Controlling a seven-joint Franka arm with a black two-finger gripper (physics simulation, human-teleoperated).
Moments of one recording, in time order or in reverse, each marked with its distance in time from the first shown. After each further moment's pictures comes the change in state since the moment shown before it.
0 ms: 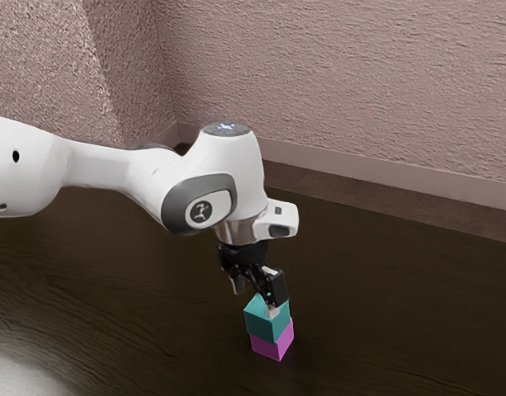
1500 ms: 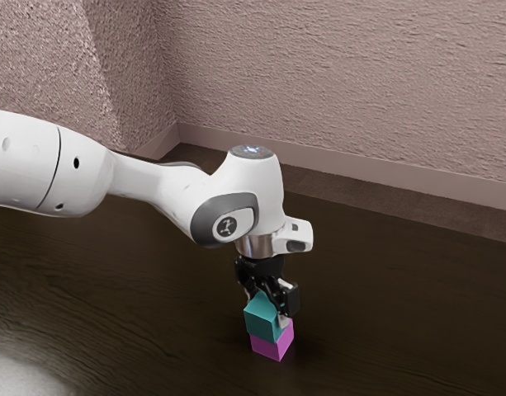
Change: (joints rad) arm -0.163 0.210 0.180 0.105 0.078 0.051 -0.037
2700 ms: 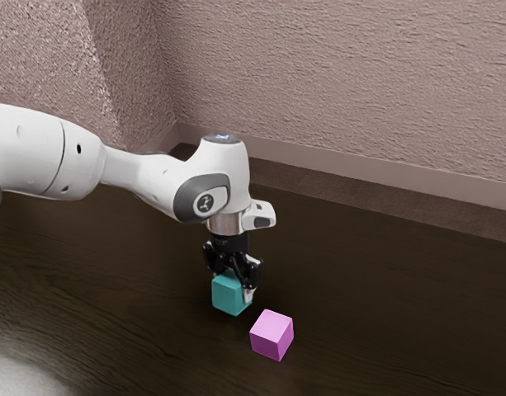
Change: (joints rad) arm 0.152 0.100 0.037 0.078 0.052 -0.057 -0.029
